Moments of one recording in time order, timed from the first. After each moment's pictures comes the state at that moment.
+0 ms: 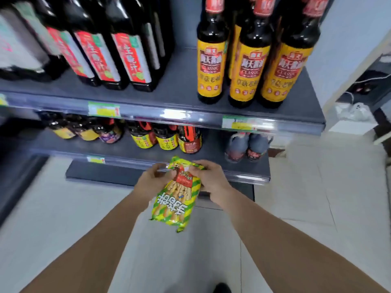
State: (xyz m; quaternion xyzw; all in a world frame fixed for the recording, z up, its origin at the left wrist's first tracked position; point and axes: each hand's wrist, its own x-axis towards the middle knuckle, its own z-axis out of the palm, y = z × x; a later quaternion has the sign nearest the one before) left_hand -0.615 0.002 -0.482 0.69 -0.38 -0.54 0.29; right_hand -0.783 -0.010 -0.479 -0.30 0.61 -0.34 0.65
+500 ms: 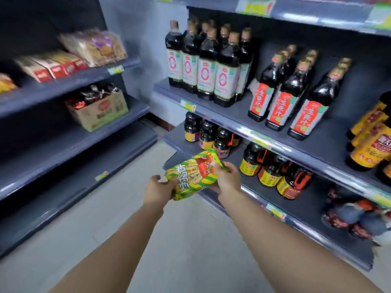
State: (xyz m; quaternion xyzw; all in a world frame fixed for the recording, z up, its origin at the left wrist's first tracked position) left_hand -0.324 0.174 -0.386 0.77 -0.10 -0.39 0.50; right_hand -0.451 0.074 -0.384 -0.38 0.58 -0.36 0.63
